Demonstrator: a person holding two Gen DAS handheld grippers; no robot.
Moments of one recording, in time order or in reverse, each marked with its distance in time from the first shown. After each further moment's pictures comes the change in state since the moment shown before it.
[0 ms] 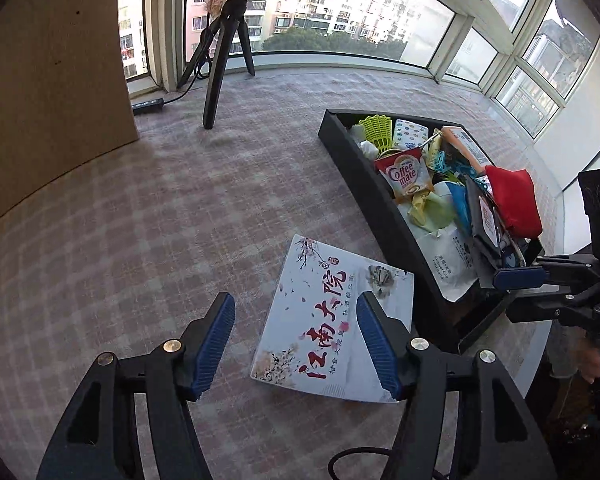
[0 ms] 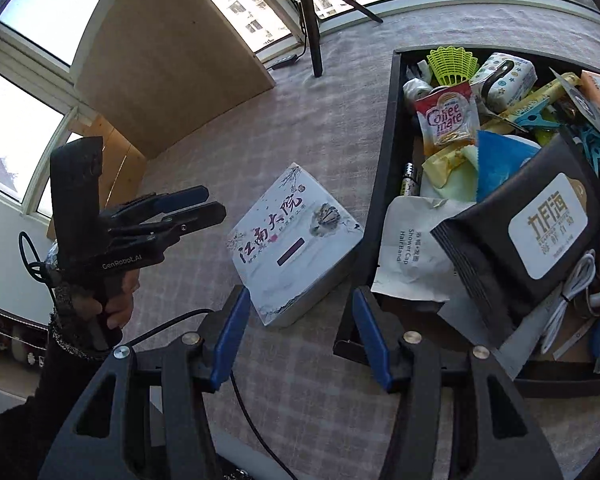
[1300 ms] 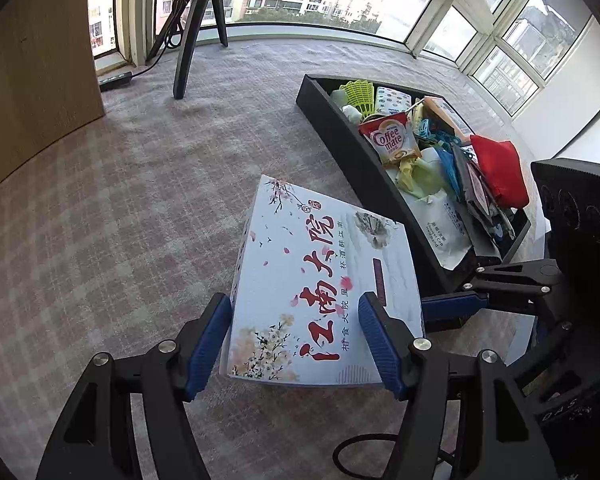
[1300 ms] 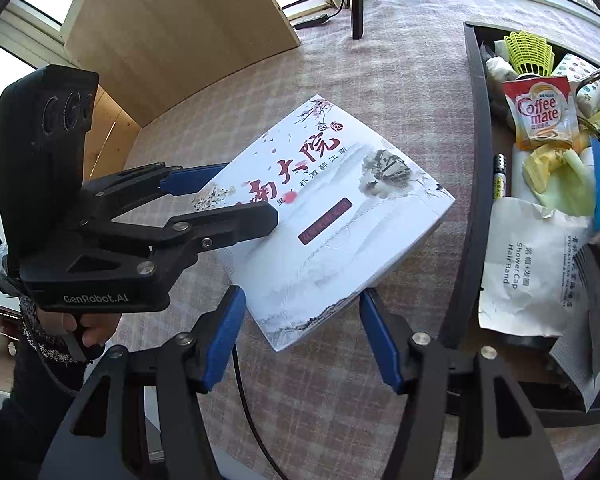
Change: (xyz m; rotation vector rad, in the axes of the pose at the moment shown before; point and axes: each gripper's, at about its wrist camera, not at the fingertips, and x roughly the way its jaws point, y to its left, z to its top) left arm 0.013 0.001 -0.002 0.048 0.060 -0.093; right arm 0.062 0.047 0.021 -0.036 0.045 -0.056
